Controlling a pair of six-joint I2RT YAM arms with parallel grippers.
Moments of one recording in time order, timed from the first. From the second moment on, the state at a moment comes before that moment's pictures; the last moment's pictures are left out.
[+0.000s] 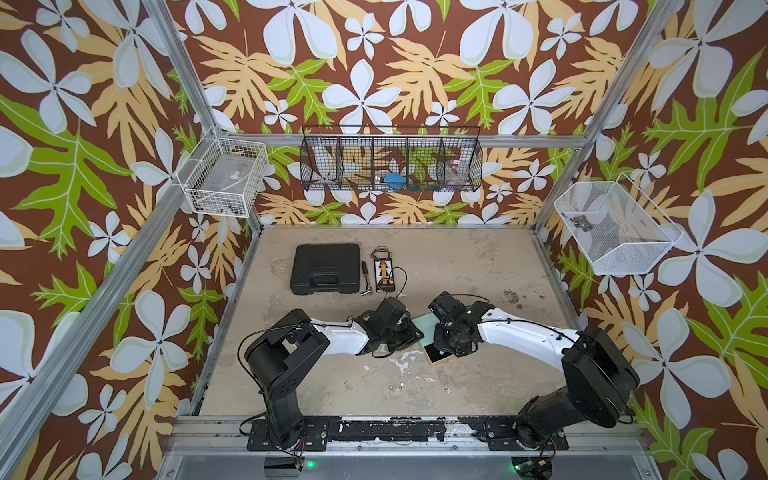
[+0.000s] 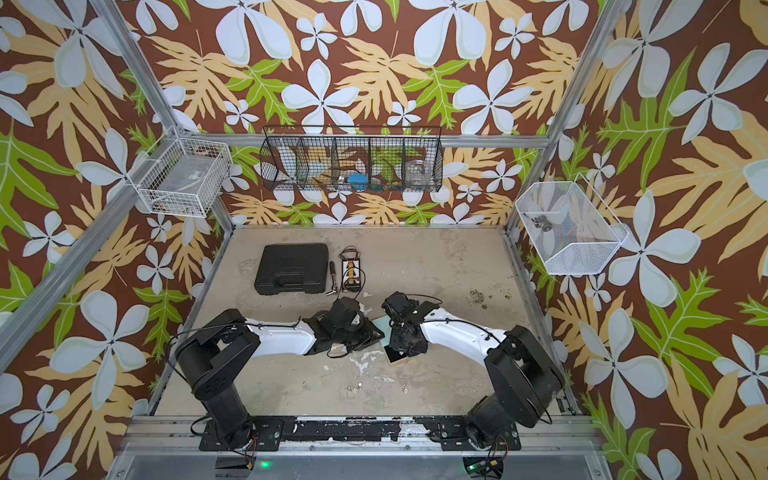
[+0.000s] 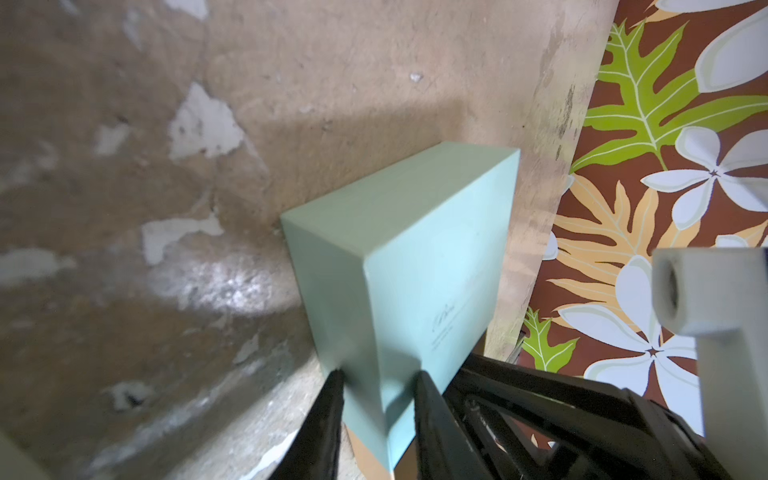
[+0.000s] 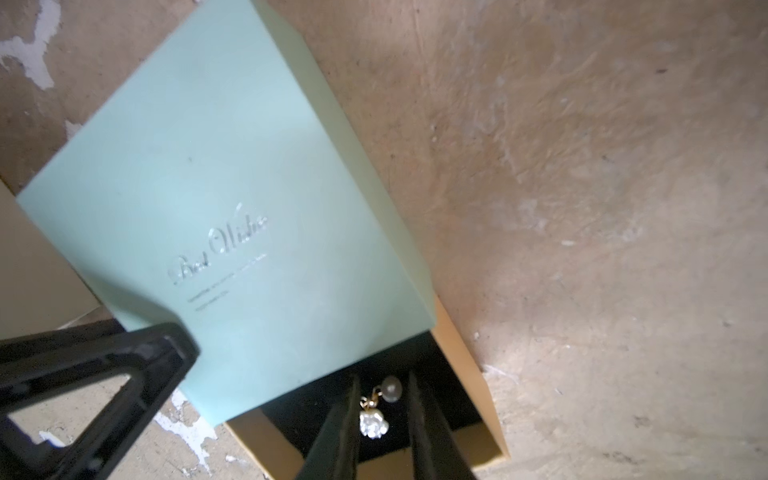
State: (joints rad) left arm -0.81 1.77 0.81 0.19 0.32 -1.21; right arm 0.69 1.54 0.91 -0.73 0.04 0.87
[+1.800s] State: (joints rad) left arm -0.81 1.78 0.82 0.19 0.32 -1.21; right arm 0.75 1.43 0.95 -0.81 0.10 0.79
